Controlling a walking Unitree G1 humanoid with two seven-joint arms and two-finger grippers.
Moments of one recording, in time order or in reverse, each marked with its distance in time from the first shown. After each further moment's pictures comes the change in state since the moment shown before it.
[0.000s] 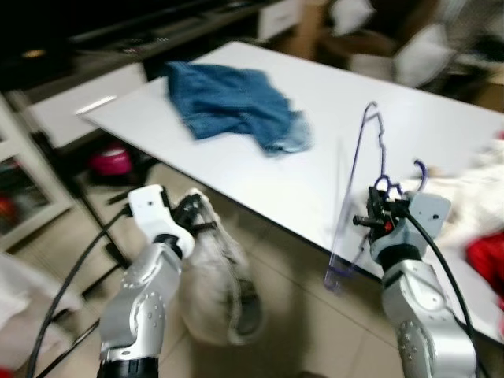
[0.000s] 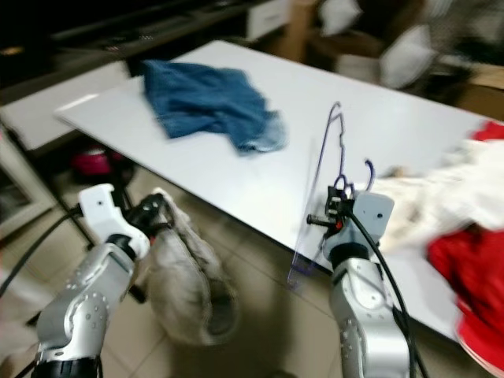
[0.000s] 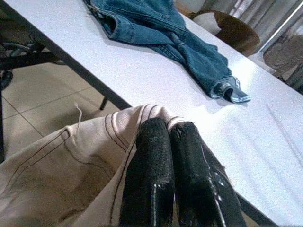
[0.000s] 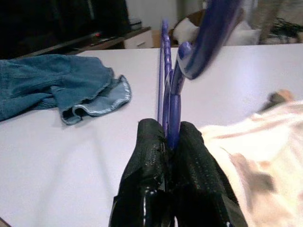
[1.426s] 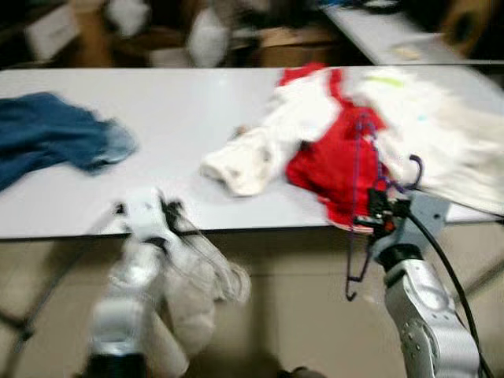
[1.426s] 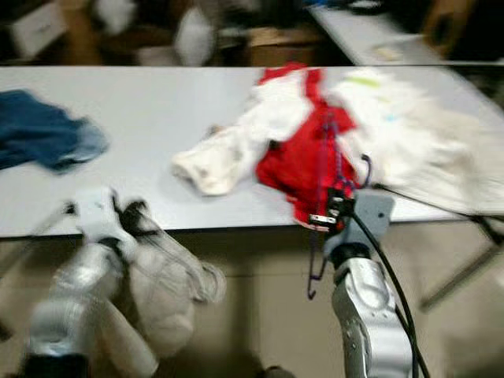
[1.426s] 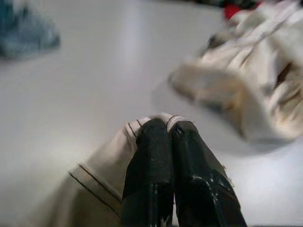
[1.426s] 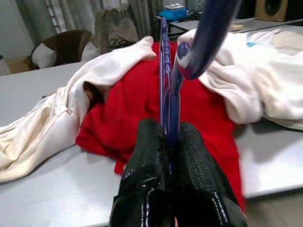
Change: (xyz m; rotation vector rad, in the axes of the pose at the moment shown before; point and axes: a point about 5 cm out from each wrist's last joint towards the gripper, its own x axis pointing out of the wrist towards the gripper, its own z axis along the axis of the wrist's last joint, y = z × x) left arm 0.004 0.030 0.014 0.306 -0.032 0.116; right arm 0.002 0.001 0.000 0.010 0.026 0.063
